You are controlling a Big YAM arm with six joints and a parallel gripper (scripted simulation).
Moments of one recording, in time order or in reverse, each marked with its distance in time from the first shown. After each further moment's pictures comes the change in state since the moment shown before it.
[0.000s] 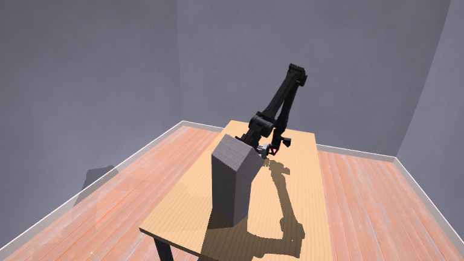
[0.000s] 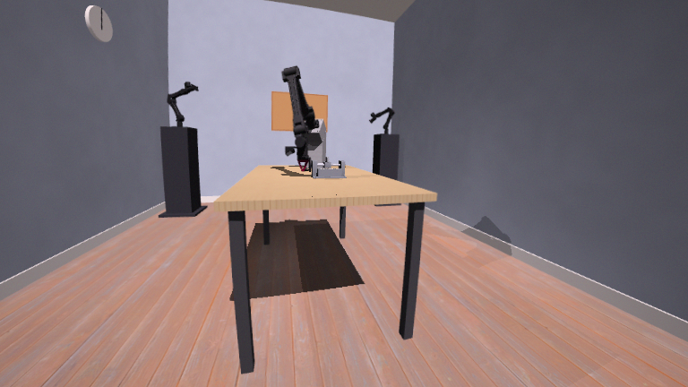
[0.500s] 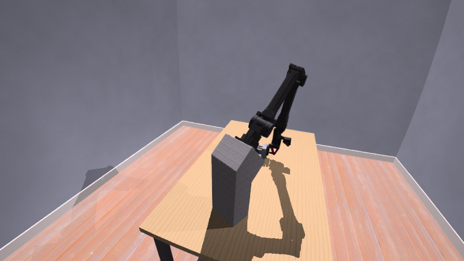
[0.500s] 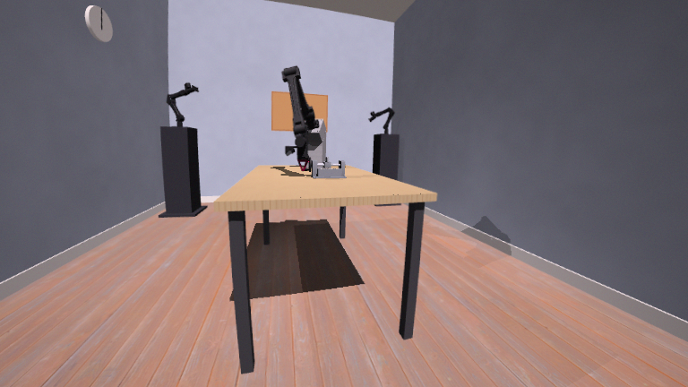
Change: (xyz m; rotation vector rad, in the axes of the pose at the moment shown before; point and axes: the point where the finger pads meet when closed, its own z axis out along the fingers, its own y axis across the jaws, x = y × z) arm 0.000 0.006 -0.002 0.005 0.001 0.000
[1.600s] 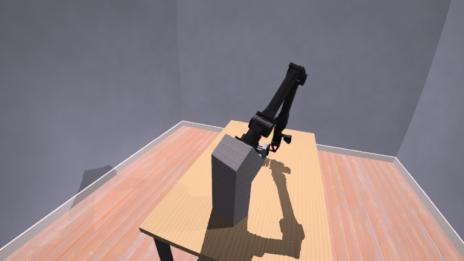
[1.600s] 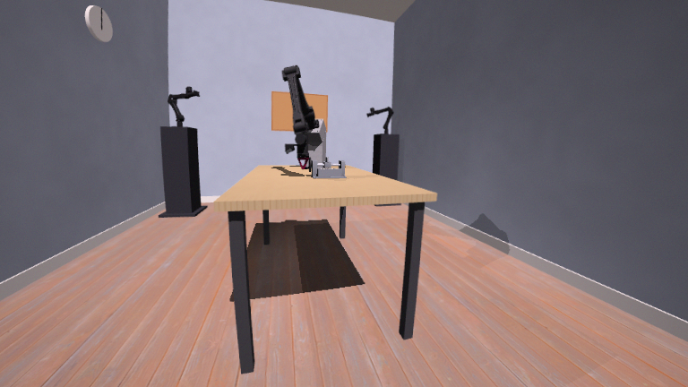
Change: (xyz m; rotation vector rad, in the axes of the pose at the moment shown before) arm 0.000 0.014 -0.014 -0.011 -0.001 0.002
